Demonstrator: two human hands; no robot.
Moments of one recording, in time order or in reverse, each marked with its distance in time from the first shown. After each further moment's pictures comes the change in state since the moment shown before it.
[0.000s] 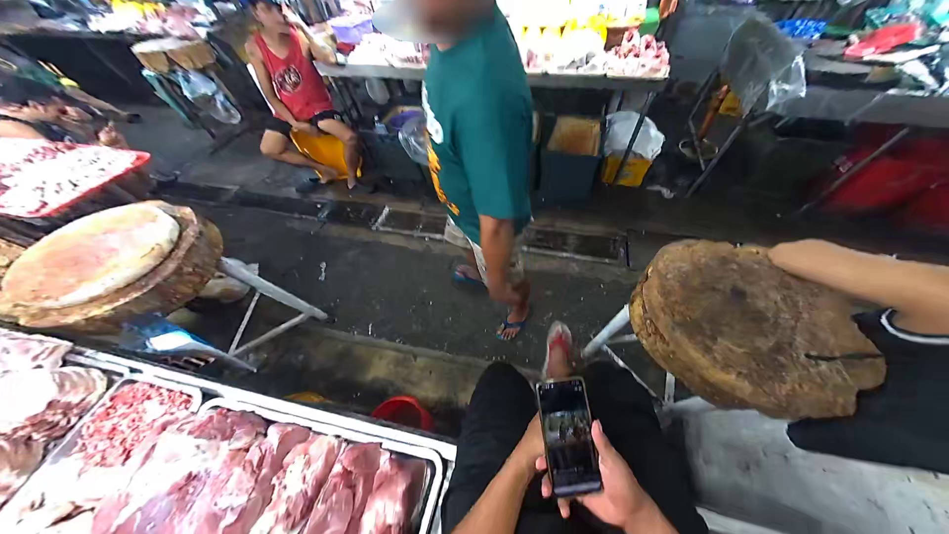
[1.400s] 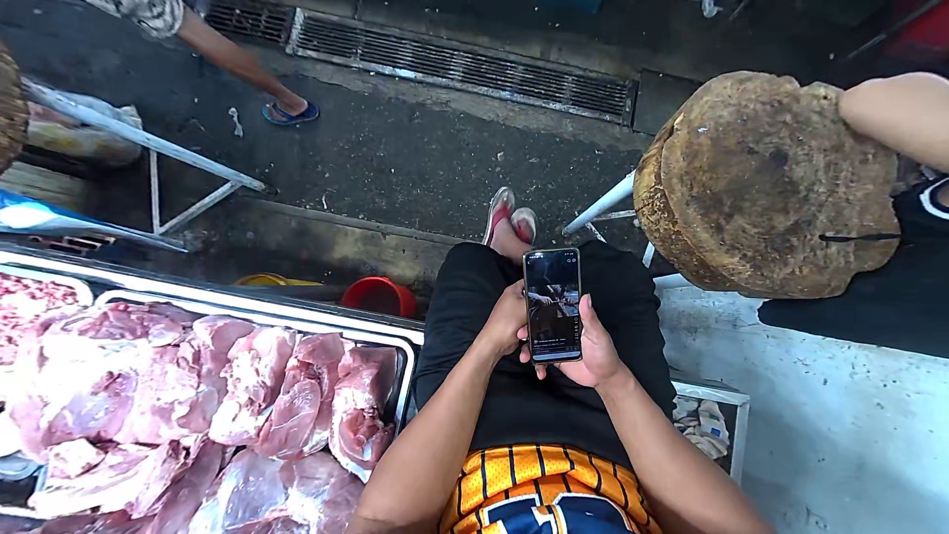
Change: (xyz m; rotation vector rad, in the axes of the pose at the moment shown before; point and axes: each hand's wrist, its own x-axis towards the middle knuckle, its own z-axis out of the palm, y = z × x) left_hand 0.039 0.003 -0.019 -0.085 0.104 -0.227; right_hand 0.023 -0.015 -0.021 0.067 0.044 -0.052
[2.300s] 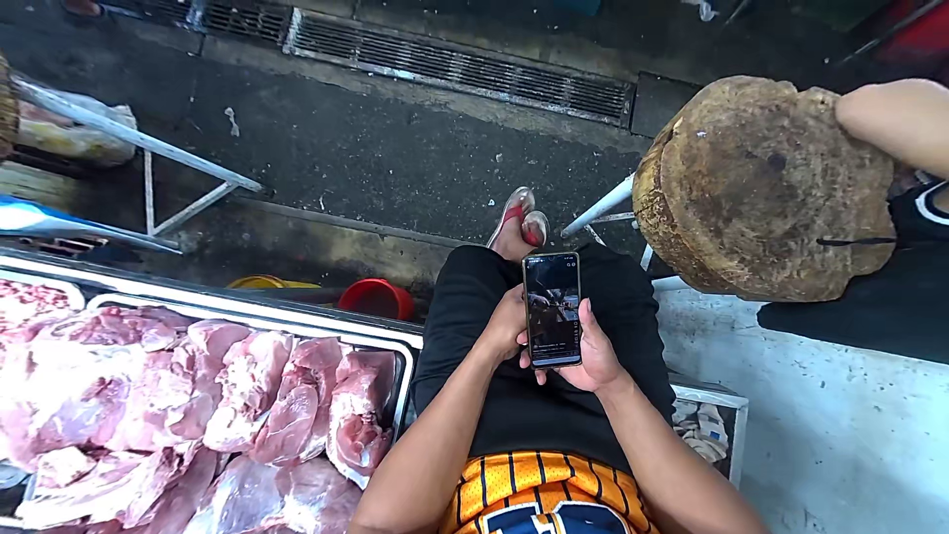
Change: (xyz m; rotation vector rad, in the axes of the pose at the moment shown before) left_hand -0.001 0.003 0.001 -0.013 0.000 -0.029; right_hand 0.001 0.000 0.002 -0.026 0.015 0.000
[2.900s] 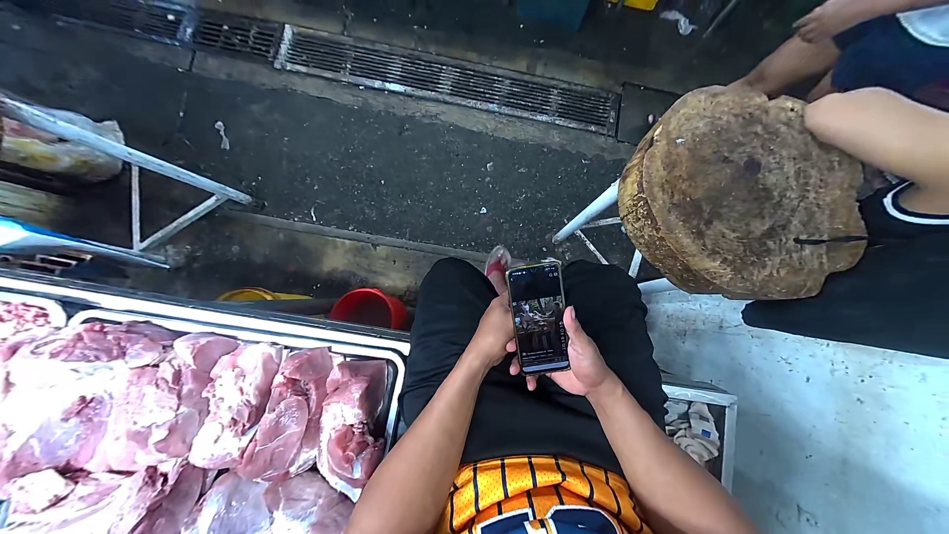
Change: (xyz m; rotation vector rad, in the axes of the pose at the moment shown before) left_hand -0.002 -0.005 -0.005 0.069 -0.019 0.063; right_hand -0.004 0.004 -0.005 -0.034 0.012 0.011
